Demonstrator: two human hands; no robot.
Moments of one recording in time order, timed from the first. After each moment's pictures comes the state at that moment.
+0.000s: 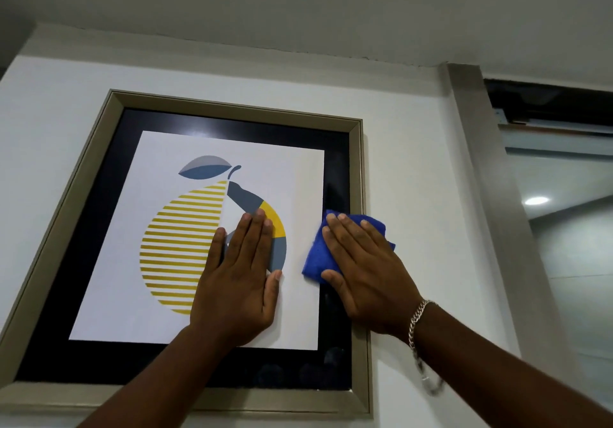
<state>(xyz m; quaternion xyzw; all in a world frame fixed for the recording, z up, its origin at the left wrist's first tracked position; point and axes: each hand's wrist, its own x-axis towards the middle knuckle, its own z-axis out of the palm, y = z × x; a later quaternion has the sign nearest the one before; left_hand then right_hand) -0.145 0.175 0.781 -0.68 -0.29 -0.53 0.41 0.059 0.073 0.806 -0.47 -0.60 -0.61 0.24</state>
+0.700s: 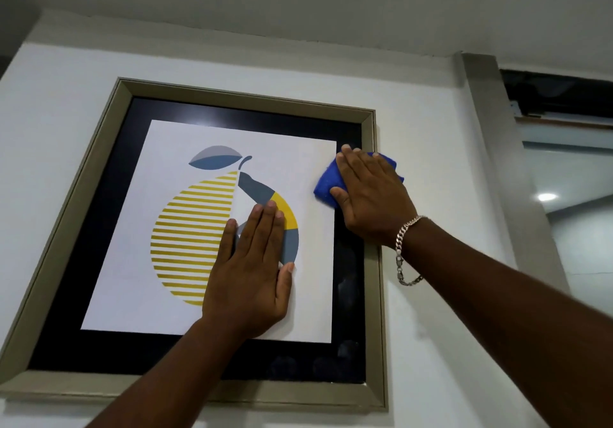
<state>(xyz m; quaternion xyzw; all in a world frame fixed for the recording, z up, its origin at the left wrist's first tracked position) -0.144 0.177 0.778 -0.67 -0.29 -0.54 0.41 0.045 0.080 0.898 -0.50 -0.54 -0.61 0.29</state>
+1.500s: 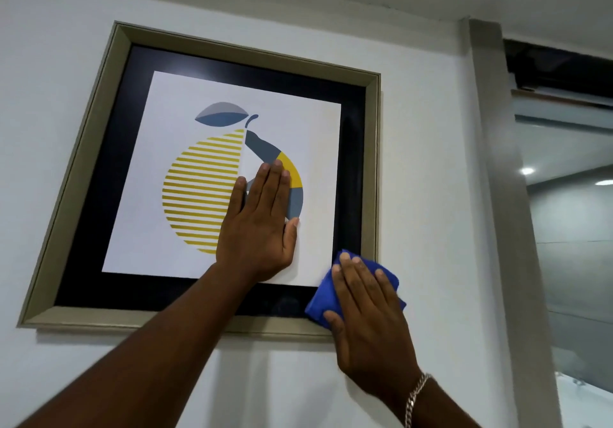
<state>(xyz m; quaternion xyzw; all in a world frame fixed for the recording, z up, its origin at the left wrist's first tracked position) -0.144 0.175 0.778 -0.67 -0.28 -0.55 0.41 0.031 0.071 0.661 -0.56 -0.58 -0.52 0.29</state>
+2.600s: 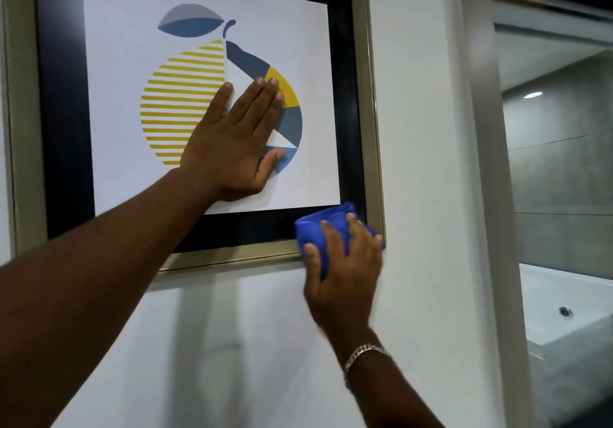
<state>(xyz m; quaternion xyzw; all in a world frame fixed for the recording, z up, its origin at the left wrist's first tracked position) -0.196 0.201 0.803 -0.72 -0.15 -0.45 0.51 -0.066 0.116 0.607 -0.58 -0.37 -0.45 0.57</state>
